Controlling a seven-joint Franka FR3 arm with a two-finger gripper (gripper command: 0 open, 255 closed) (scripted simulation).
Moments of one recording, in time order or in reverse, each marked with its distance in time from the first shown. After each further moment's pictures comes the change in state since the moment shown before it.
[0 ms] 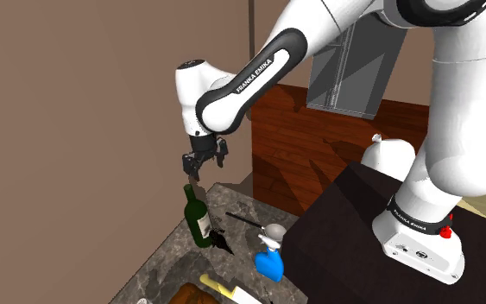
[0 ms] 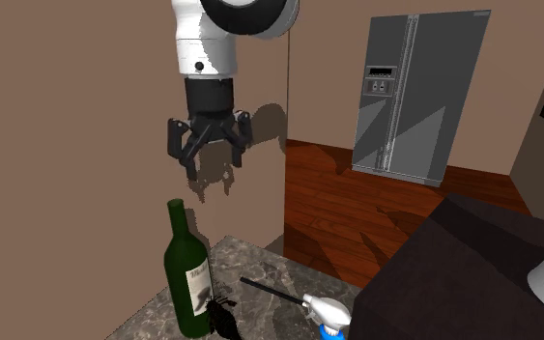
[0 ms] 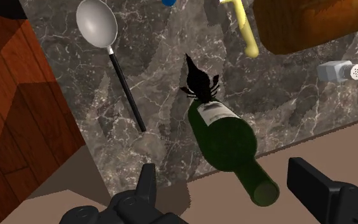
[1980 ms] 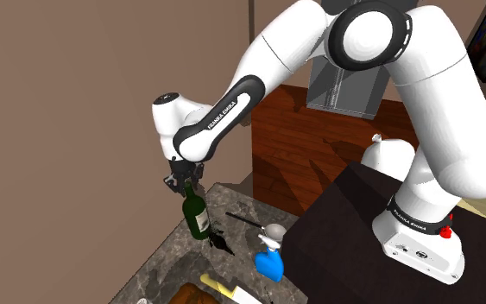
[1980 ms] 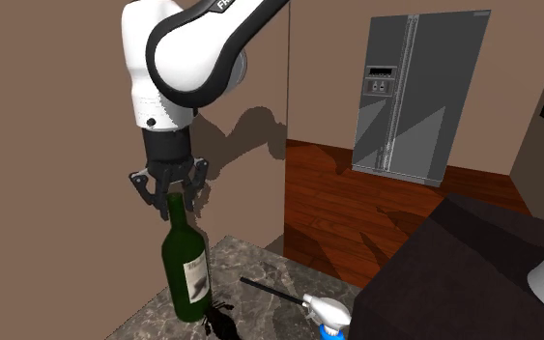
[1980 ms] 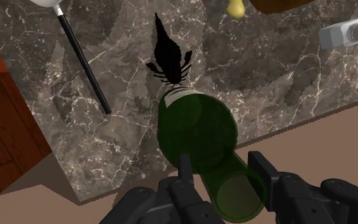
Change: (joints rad) arm 0.128 0.336 -0.072 0.311 -0.132 0.032 0.116
